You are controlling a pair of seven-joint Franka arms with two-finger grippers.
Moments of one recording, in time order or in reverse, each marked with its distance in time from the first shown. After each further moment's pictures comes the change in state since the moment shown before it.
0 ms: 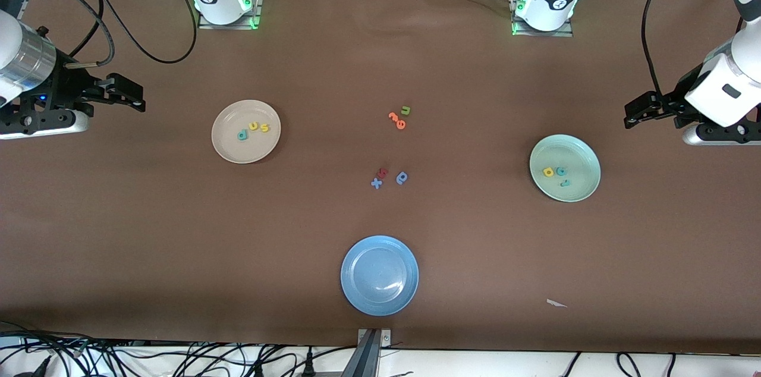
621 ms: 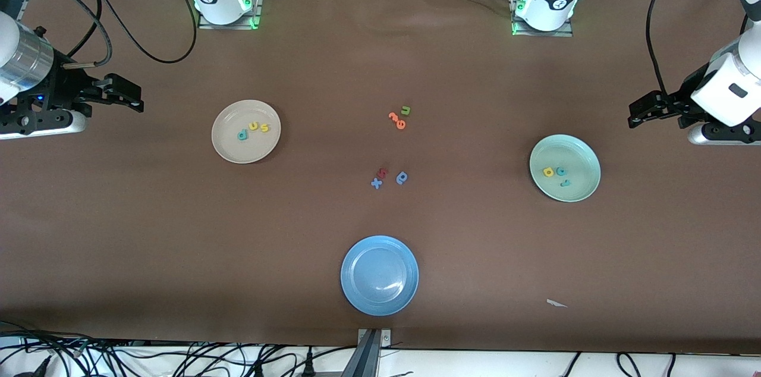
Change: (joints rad) left arm 0.005 -0.002 0.007 0.000 0.000 -0.002 0.019; right arm -0.002 0.000 0.000 0.001 0.000 0.001 0.000
